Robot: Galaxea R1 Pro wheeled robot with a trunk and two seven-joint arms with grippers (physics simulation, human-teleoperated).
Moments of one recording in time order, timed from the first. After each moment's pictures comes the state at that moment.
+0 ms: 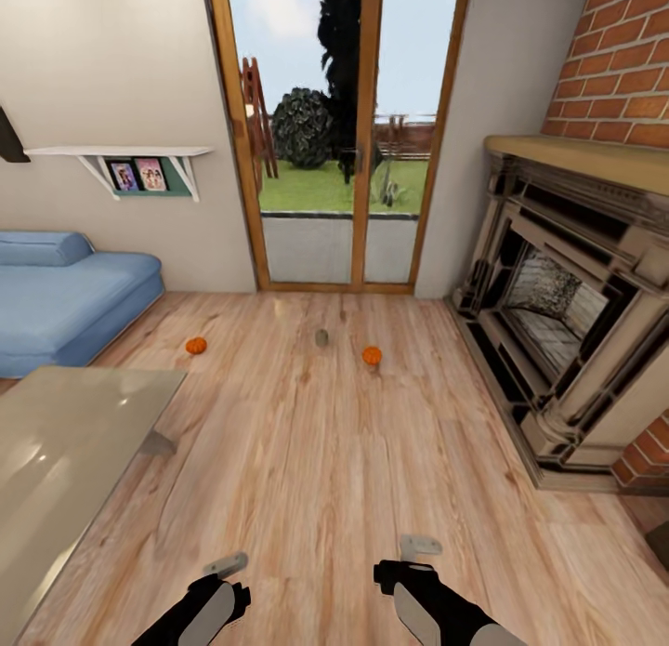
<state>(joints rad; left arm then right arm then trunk) -0.43 0.02 -0.44 -0.57 0.87 0.35 0.59 -0.55 0.10 0.65 -0.37 -0.73 0.18 -0.39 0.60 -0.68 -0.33</state>
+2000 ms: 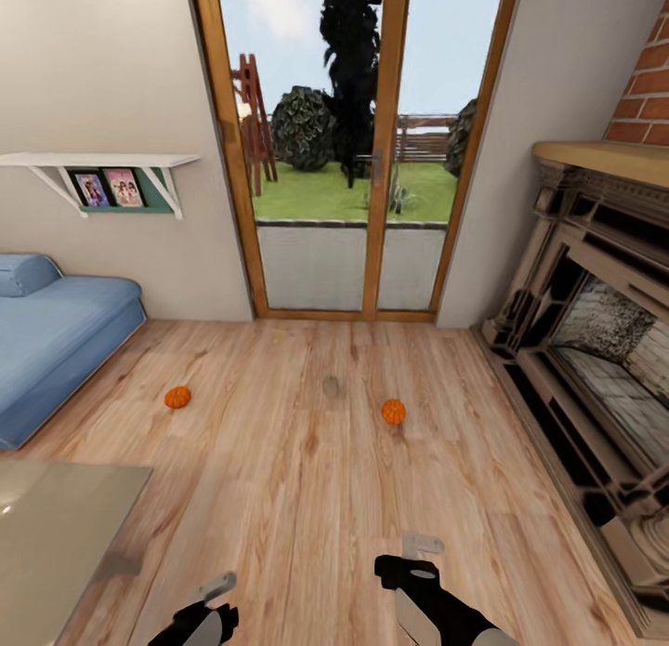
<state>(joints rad) -0.40 0.04 -0.45 -0.49 0.87 0.25 0.52 -0.54 0.10 0.66 -0.36 -0.74 0.06 -0.39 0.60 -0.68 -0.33</state>
